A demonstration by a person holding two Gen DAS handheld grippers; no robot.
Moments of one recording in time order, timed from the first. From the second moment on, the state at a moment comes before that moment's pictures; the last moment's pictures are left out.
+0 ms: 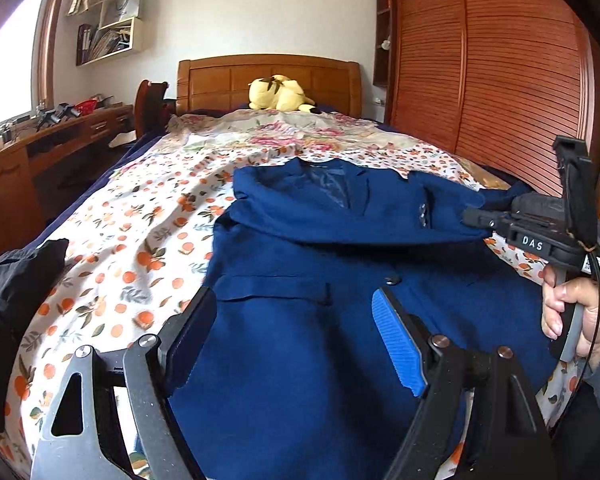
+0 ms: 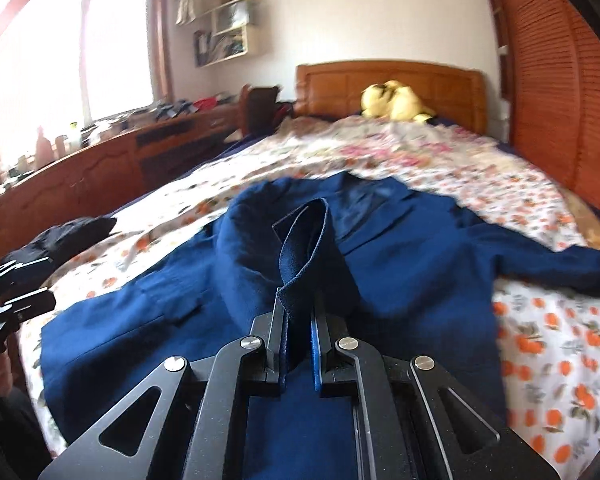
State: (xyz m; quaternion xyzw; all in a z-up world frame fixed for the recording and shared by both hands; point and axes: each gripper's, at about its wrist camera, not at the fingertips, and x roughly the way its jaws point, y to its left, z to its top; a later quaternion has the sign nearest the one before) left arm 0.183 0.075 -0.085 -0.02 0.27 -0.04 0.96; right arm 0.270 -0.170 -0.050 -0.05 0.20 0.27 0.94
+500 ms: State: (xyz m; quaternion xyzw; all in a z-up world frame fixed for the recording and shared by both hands) left arm 0.196 0.031 -0.077 0.00 0.26 -0.06 0.96; right arm 0.259 -0.180 -0.079 -0.05 0.25 0.24 0.94
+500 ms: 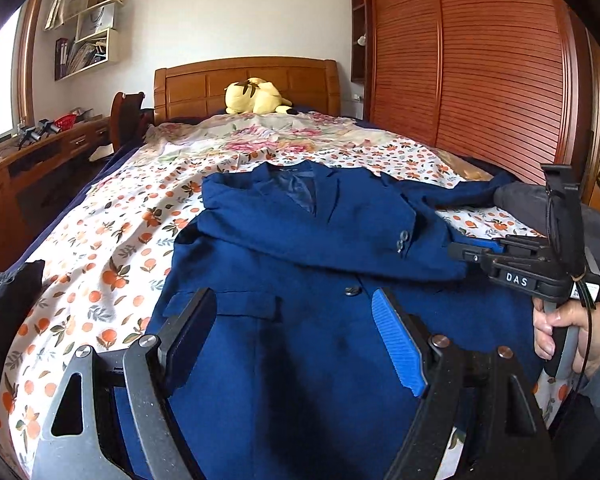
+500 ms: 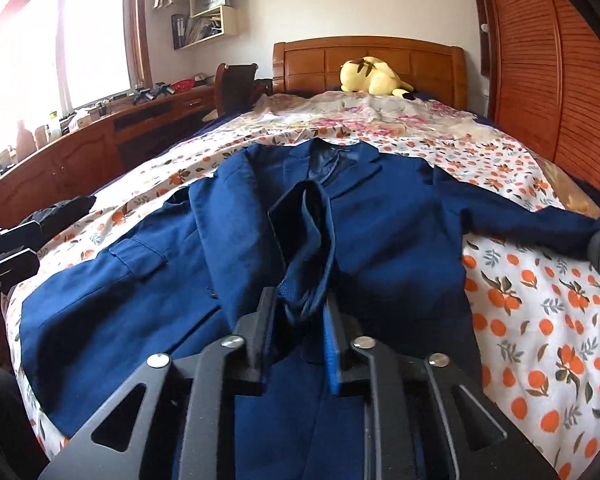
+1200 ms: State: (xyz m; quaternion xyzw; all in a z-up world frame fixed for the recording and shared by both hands) left arm 0.200 -0.006 -0.069 0.01 0.26 -0.09 0.96; right arm 0.349 -0.198 -0.071 -0.09 0.37 0.22 0.90
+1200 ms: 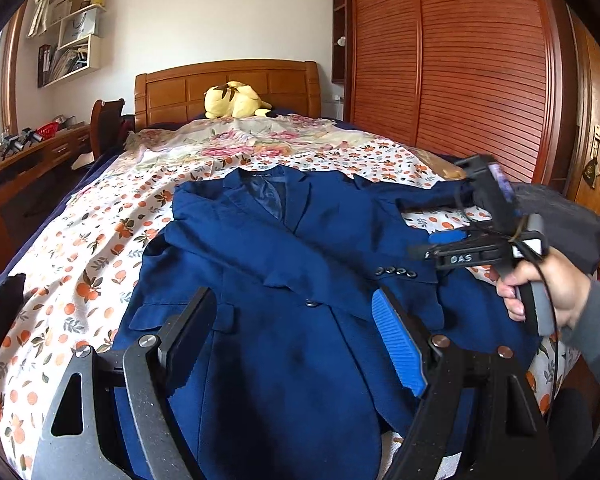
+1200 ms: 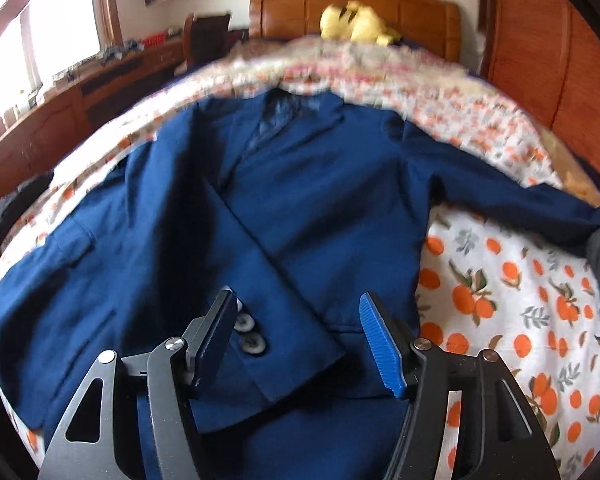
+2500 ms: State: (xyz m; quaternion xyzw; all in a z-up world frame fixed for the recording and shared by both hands) left arm 0.220 -0.032 -0.070 0.05 0.29 -0.08 0.95; right arm 0.337 -0.209 -0.091 -0.13 0.35 0.24 0.90
